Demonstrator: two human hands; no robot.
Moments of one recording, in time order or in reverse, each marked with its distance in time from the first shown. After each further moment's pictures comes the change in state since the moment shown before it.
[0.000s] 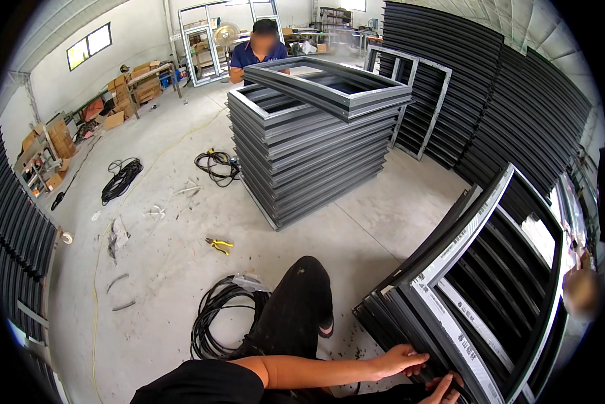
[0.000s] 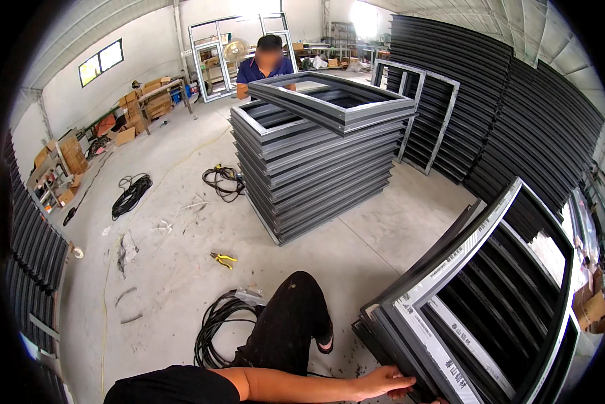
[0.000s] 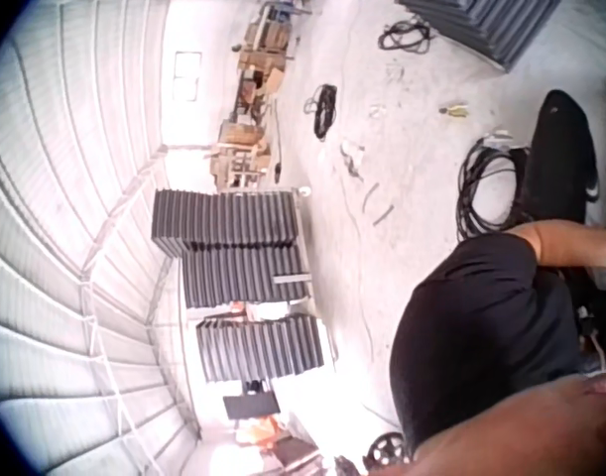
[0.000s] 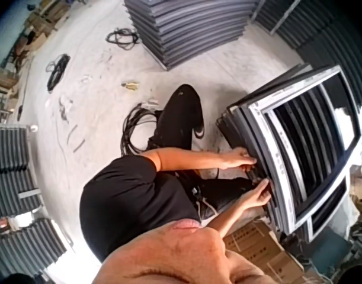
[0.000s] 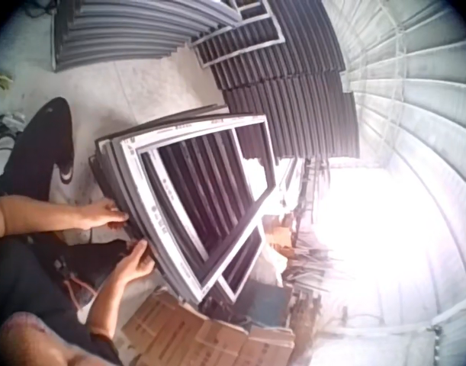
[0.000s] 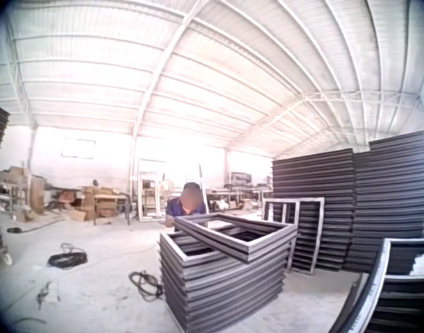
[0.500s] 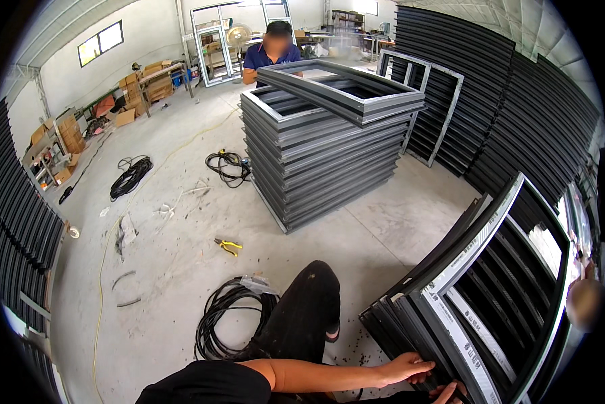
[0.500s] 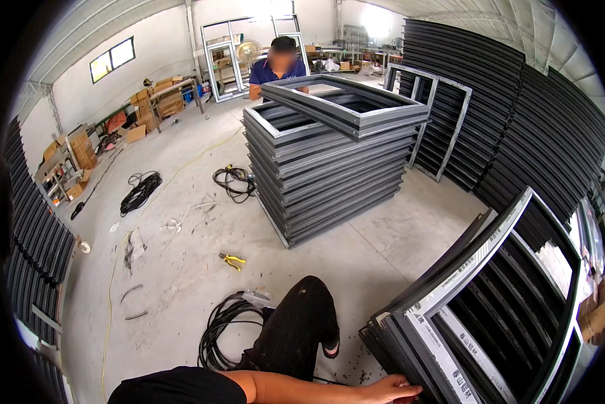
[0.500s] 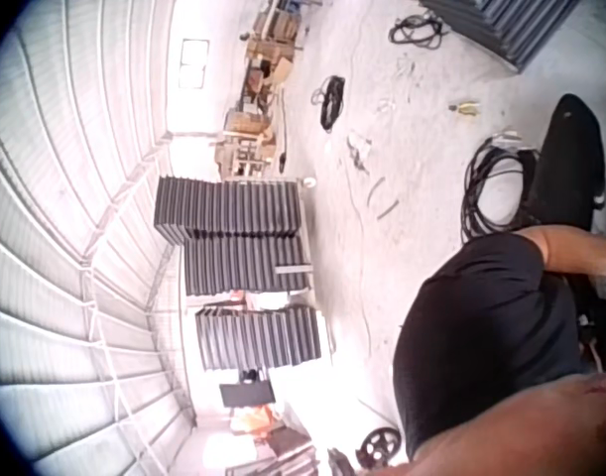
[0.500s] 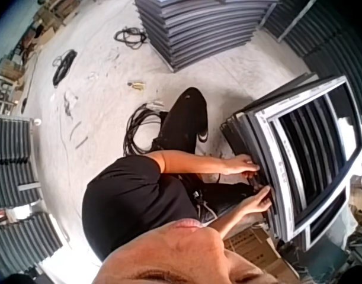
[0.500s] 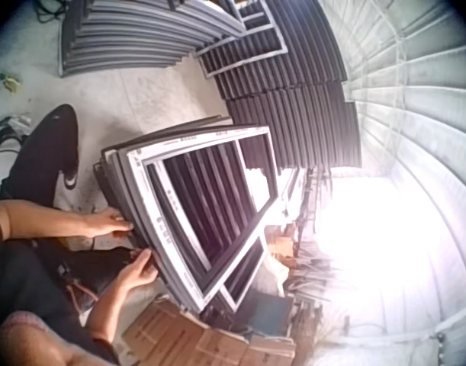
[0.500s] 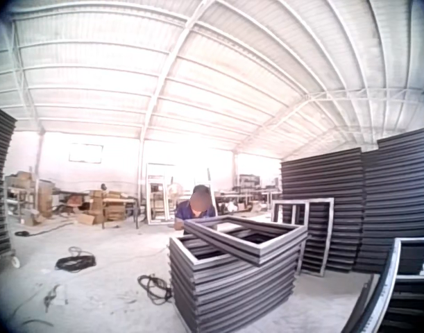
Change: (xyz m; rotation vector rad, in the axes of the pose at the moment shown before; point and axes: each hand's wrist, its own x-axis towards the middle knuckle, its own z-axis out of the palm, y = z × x) left_hand 0.010 -0.014 -0.004 -0.005 0.004 0.014; right_hand -0.001 -0.001 0.002 -0.018 0.025 -0.015
